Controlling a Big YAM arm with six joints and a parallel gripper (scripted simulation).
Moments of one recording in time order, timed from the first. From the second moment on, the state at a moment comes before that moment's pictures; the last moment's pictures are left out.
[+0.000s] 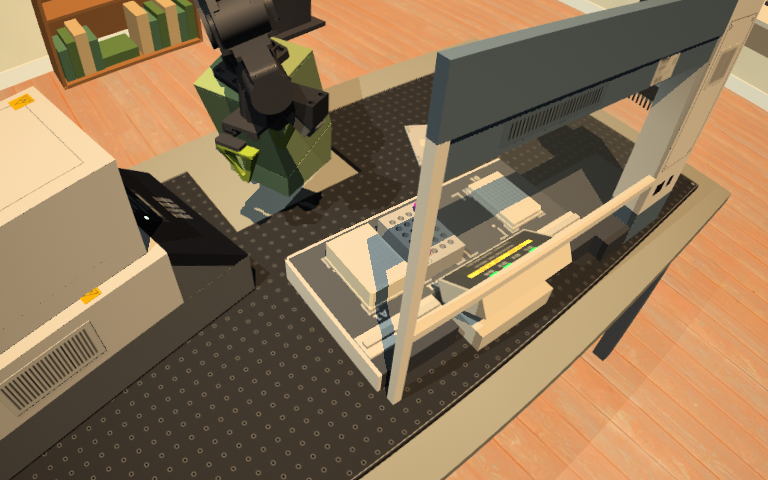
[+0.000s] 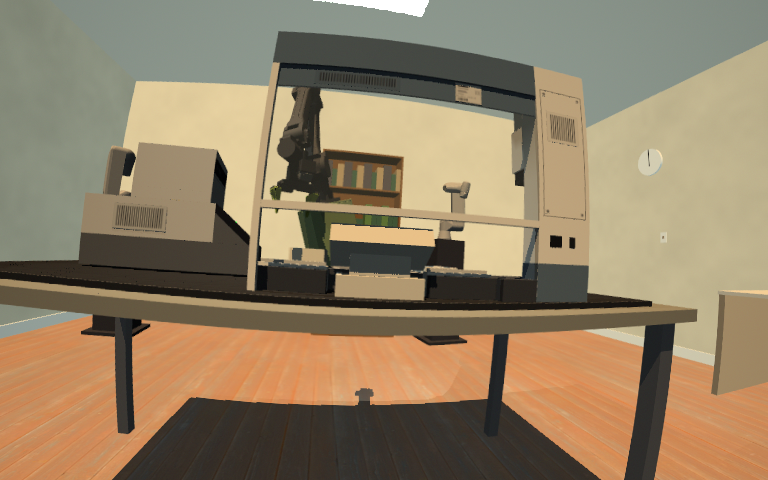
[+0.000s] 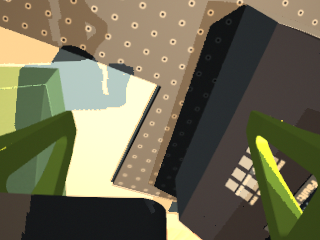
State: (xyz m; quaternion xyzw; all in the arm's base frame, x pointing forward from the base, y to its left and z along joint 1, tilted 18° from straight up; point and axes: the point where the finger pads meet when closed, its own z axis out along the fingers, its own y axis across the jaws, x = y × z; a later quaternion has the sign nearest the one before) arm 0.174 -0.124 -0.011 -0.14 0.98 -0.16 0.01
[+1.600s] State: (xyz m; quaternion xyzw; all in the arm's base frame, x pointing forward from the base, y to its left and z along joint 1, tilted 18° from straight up) arm 0.306 0.036 -0.089 -0.11 0.98 -0.15 0.02
